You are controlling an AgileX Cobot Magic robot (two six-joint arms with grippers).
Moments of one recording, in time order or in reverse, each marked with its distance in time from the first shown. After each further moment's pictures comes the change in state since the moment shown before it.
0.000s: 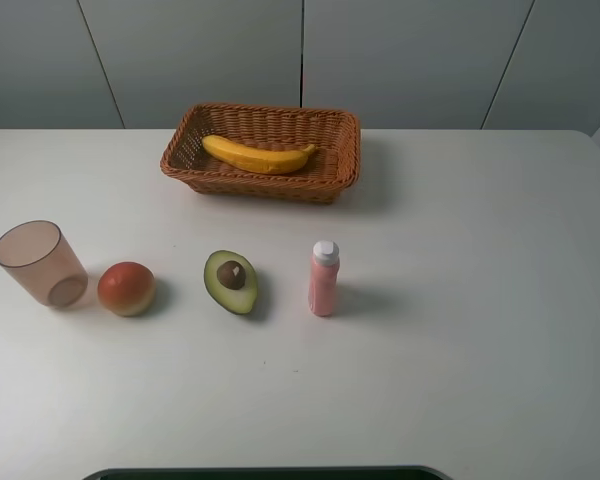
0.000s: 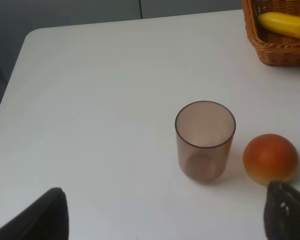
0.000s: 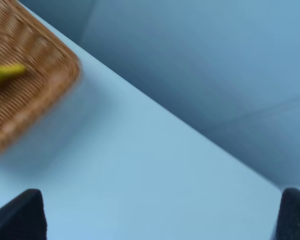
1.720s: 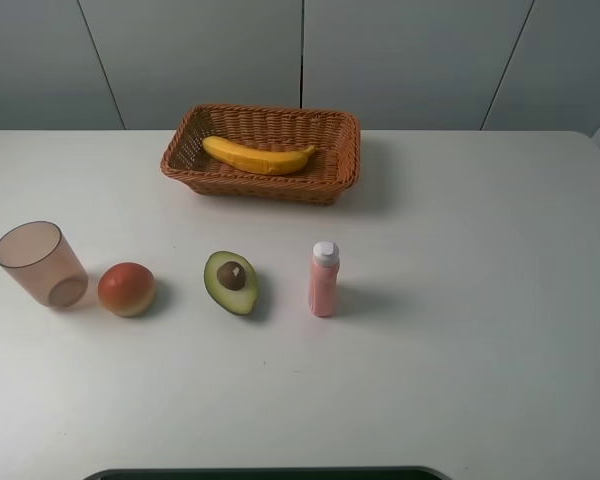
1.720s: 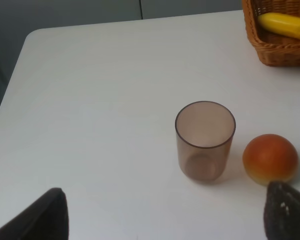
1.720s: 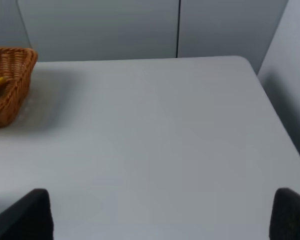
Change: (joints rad) left arm 0.000 0.000 0.000 0.000 0.000 0.000; right arm -0.333 -1.594 1.133 0.193 0.005 0.288
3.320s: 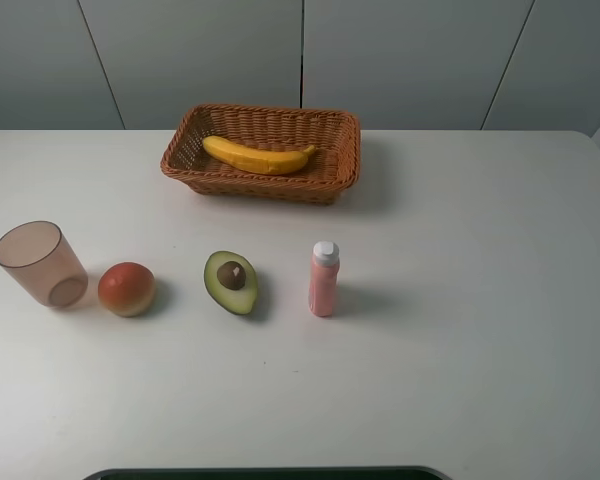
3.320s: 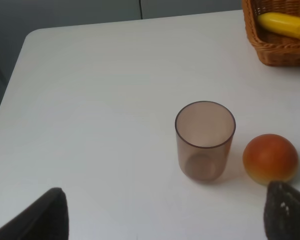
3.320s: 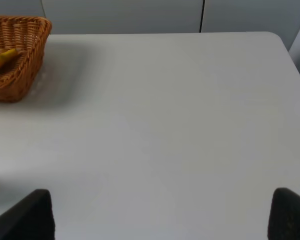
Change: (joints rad) left arm 0.000 0.000 0.000 0.000 0.000 0.000; right arm 0.000 -0.004 0.138 0.051 -0.088 -0.033
